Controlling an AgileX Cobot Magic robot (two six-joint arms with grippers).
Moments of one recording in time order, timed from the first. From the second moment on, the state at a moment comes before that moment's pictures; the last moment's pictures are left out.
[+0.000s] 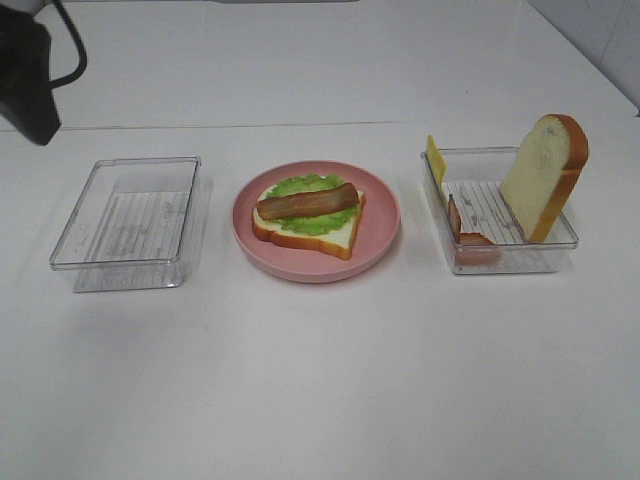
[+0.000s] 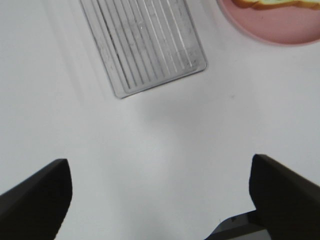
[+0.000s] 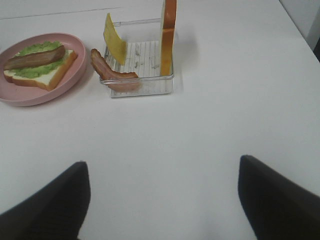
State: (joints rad) left arm -0.37 1.42 -1.34 0.06 1.22 -0.14; right arm 0.02 -0.01 -0.50 0.01 1.06 0.02
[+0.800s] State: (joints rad) left arm -0.37 0.75 -0.77 0.07 1.02 -0.14; right arm 0.02 0.10 -0.52 0.01 1.03 0.03
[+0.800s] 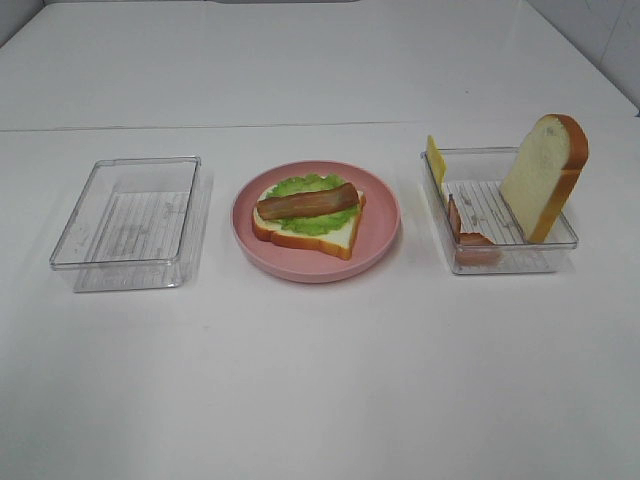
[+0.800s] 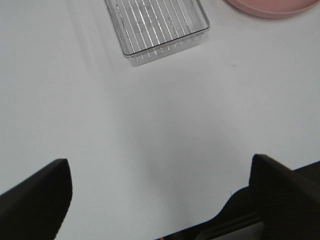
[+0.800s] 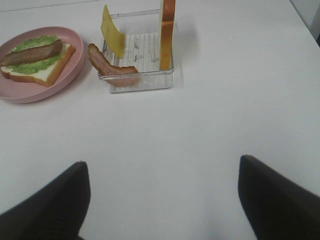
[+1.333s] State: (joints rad) left arm -0.37 0.17 -0.52 0.08 1.03 -0.12; right arm 0.02 0.69 -0.73 0.13 0.97 -0.02
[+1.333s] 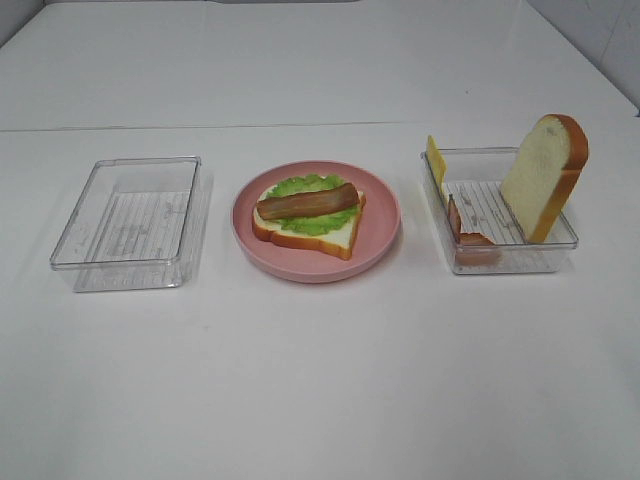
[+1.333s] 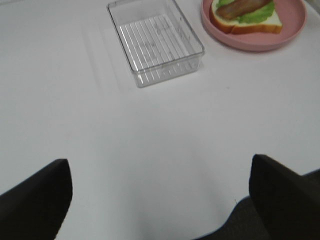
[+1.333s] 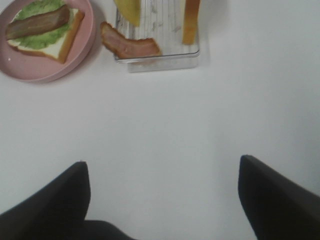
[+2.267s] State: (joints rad) left arm -0.37 0.00 -0.51 0.08 1.06 -0.09; right arm 0.21 1.63 -1.29 0.26 1.01 -0.13
